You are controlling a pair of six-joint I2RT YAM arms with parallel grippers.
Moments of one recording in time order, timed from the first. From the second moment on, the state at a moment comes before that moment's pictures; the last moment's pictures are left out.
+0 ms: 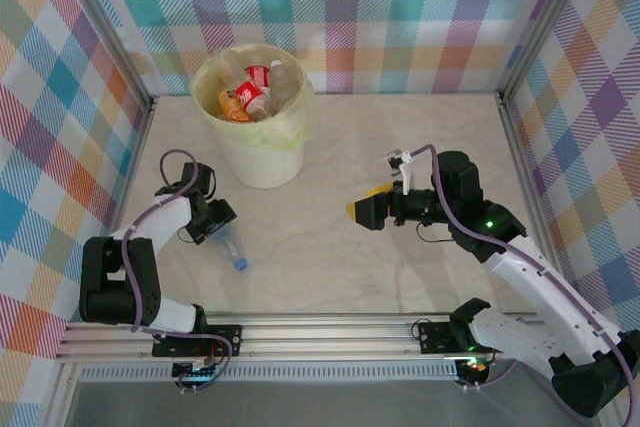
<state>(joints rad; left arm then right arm) -0.03 1.42 0.79 -0.65 0.03 -0.68 0.58 0.93 0.95 -0.47 -0.64 0.45</state>
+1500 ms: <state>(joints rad) 0.00 1.59 1.93 -0.93 0.32 -0.81 0.62 0.89 1.03 -0.36 -0.50 0.46</state>
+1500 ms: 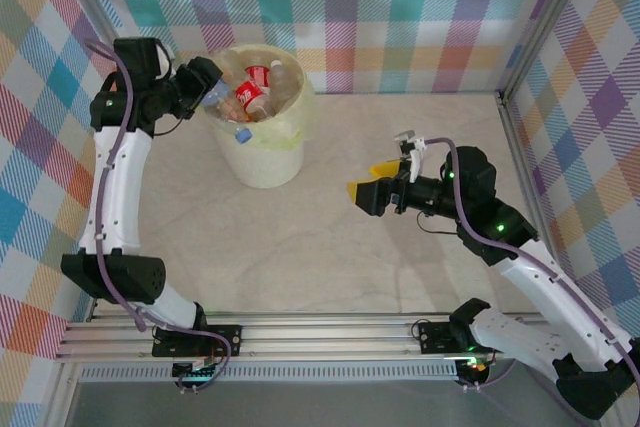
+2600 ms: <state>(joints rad) 0.01 1.76 2.15 -0.95 0.17 -0.84 0.62 0.87 1.03 -0.36 -0.47 0.46</state>
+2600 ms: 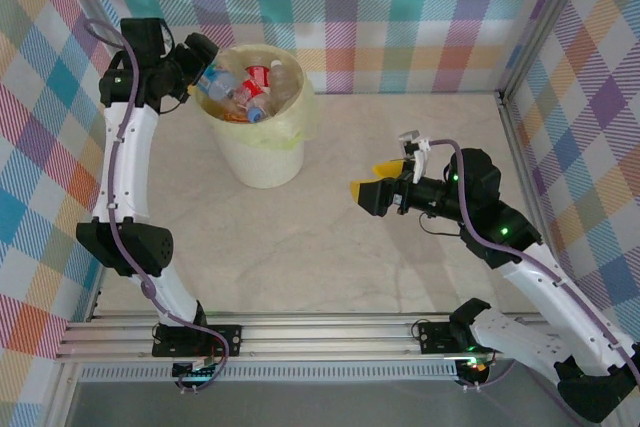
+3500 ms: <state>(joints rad) 0.01 1.76 2.20 -1.13 0.32 -0.53 0.62 0.88 1.01 -0.37 -0.47 0.49</state>
